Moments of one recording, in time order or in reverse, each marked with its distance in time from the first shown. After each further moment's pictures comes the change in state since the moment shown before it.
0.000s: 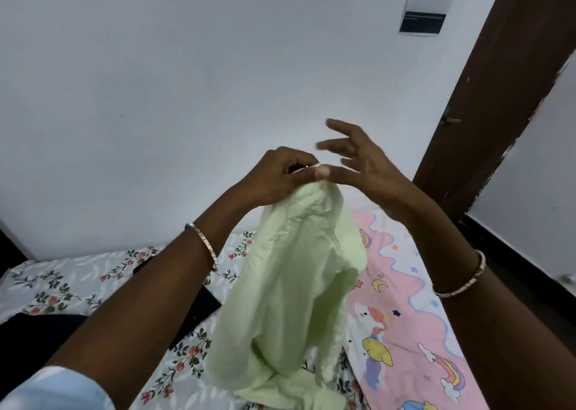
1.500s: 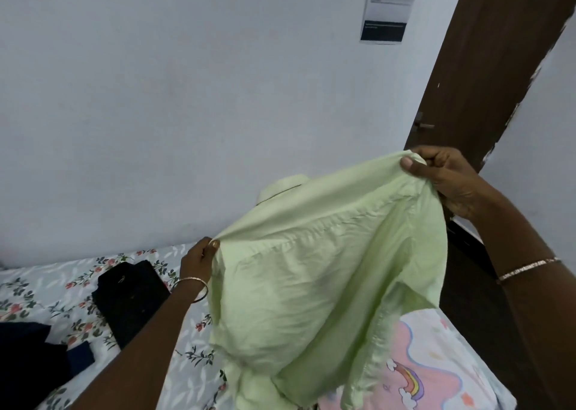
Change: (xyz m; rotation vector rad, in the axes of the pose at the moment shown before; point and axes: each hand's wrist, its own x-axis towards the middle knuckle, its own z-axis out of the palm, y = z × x) left_hand -0.069 -0.149 0.145 0.061 0.516 -0.689; right_hand -0.073 0.082 -0.234 0.211 0.222 0.114
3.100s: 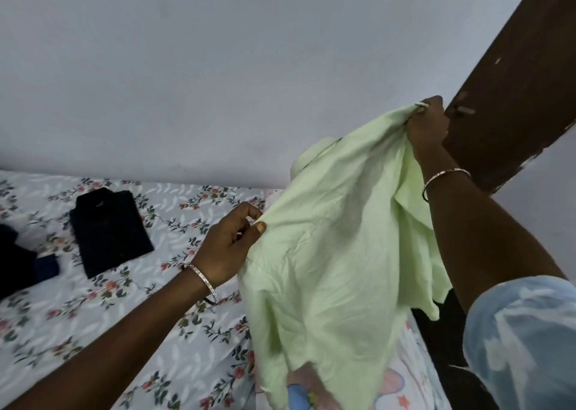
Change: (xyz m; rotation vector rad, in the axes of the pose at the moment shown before) left_hand -0.099 0.160 0.114 -0.173 -0.160 0.151; right_hand 0.202 0.111 -0.066 -0.677 0.522 0.144
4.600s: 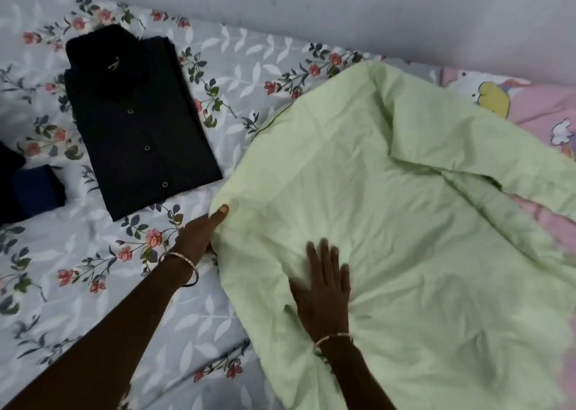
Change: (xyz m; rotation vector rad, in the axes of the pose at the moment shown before) left_hand 0.082 -0.619 -0.120 -0.319 0.306 -1.185; right_hand -0.524 0.226 0.556 -0.335 -0.924 -0.308
